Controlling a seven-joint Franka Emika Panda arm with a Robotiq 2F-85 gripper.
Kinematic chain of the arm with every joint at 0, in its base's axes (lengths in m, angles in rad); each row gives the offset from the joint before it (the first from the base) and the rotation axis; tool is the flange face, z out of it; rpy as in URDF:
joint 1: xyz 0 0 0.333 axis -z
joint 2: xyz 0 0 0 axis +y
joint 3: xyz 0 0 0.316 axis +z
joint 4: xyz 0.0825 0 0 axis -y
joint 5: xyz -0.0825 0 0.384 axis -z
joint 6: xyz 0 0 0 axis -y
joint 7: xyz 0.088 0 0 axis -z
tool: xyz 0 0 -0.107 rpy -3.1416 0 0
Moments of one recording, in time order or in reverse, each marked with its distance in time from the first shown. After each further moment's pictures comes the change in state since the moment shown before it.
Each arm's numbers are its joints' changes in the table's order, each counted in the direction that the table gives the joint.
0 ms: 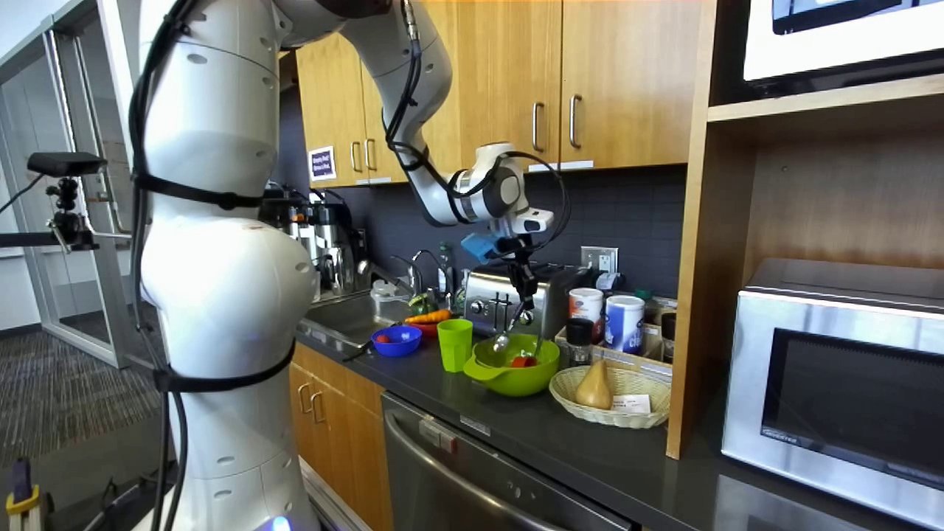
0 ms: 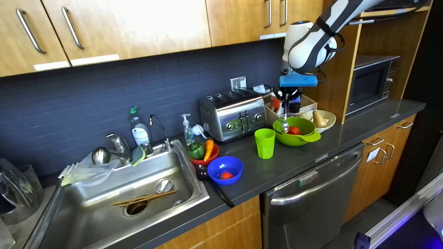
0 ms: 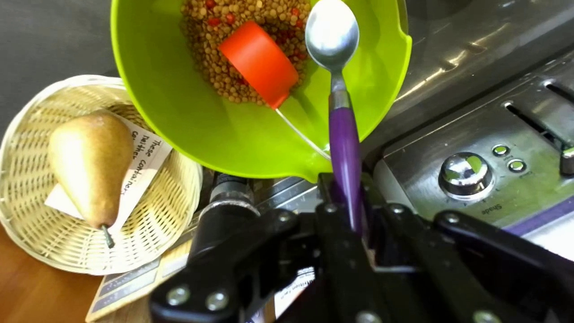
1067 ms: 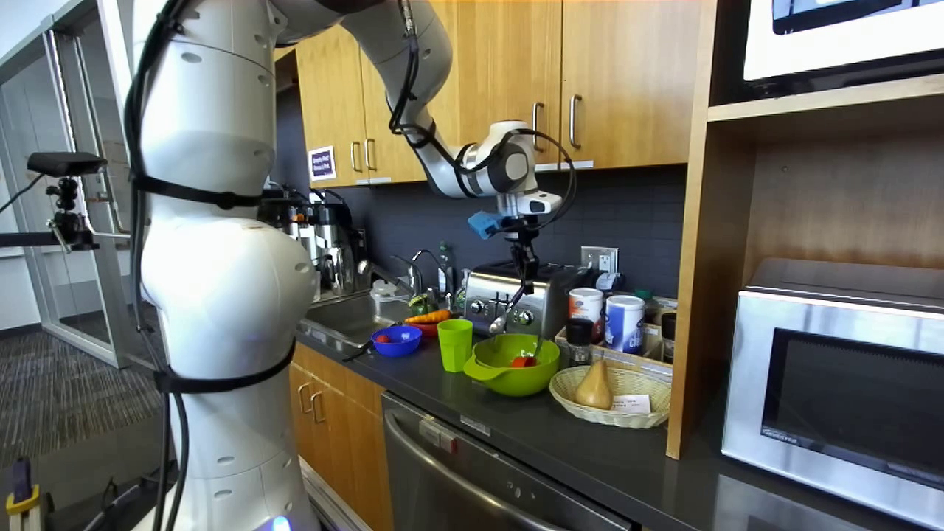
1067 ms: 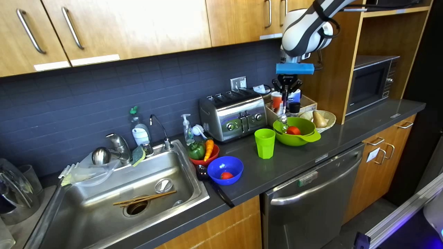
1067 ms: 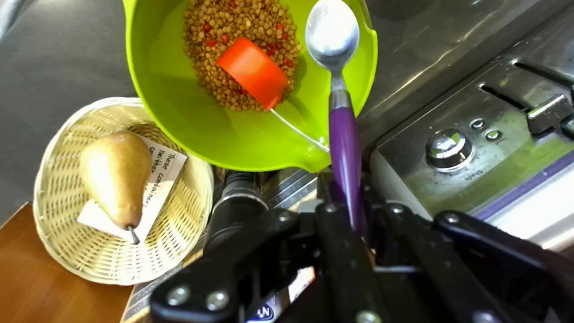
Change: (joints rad) arm 0.005 -0.024 0.000 0.106 -0.120 -0.204 0.000
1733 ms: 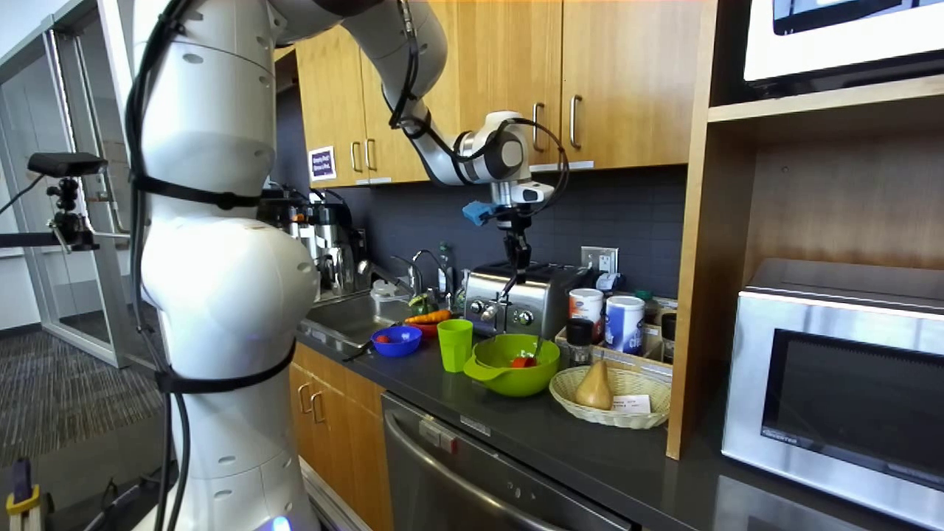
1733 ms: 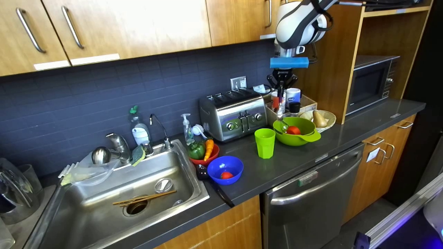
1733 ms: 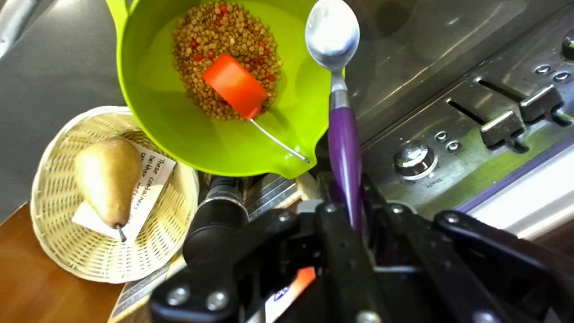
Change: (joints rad) arm -0.016 0.000 0.023 0.073 -0.008 -0.108 0.019
